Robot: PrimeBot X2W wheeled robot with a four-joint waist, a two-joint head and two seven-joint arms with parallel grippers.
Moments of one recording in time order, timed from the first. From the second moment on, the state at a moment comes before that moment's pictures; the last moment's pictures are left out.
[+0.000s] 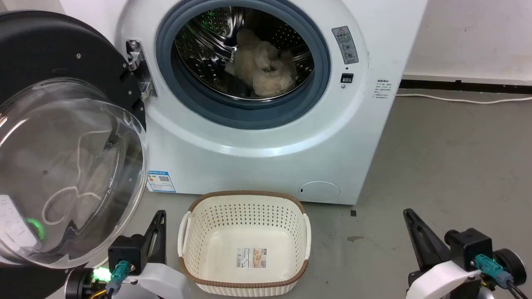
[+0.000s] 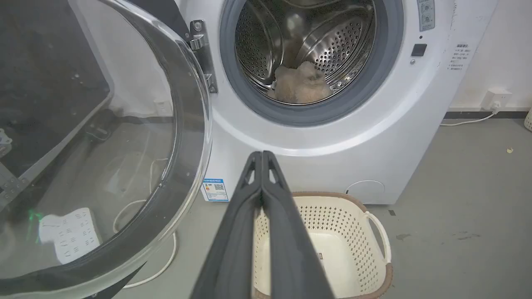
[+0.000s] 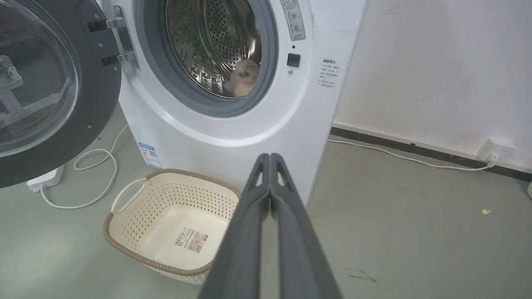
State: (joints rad) left arm 0.02 0.05 0.00 0.00 0.00 0.00 0.00; right arm 0.01 -0.05 0.00 0.01 0.01 0.13 0.00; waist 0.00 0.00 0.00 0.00
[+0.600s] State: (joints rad) left arm 0.02 0.05 0.00 0.00 0.00 0.00 0.00; right arm 0.01 -0.05 0.00 0.01 0.01 0.13 0.00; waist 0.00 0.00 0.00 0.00
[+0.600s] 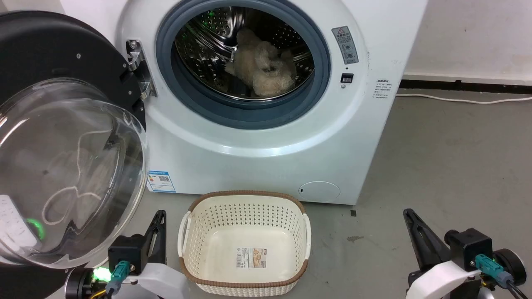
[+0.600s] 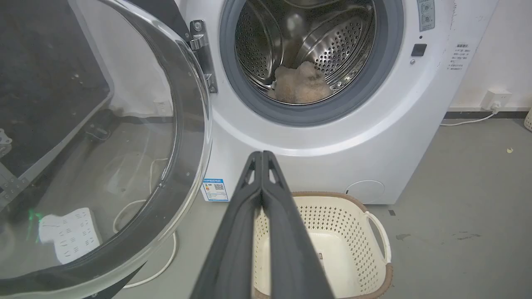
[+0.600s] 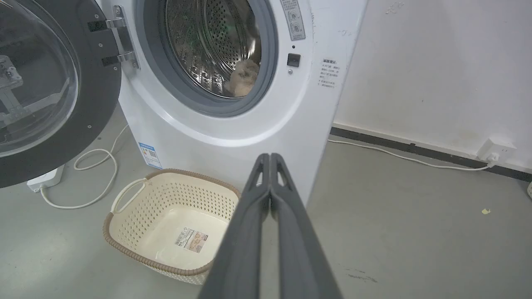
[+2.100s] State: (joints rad) left arm 0.02 0.07 -0.02 0.00 0.00 -0.01 -0.08; right arm 0.02 -0.06 0.06 0.06 0.02 0.13 -0.07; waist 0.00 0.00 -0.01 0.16
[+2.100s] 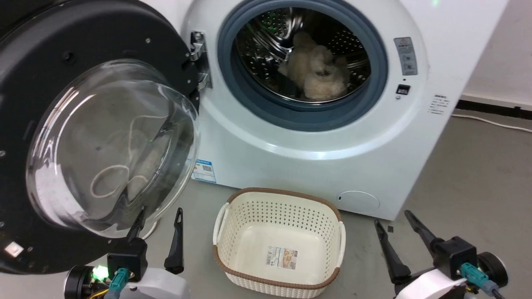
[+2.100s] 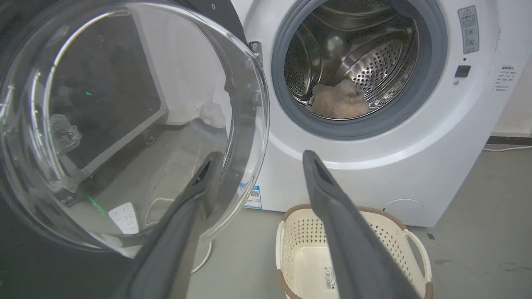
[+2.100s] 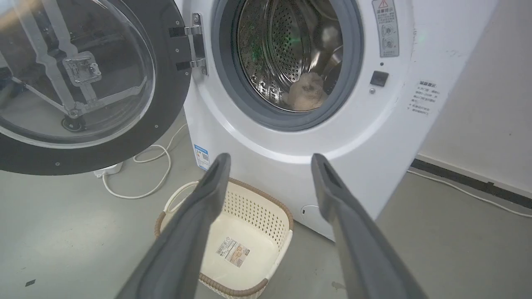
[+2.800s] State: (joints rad) left arm 0.04 0.08 -0.02 -0.02 0.00 0.00 -0.12; right arm -0.01 -0.07 0.12 0.11 0.02 0.13 -0.12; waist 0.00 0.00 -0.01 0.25
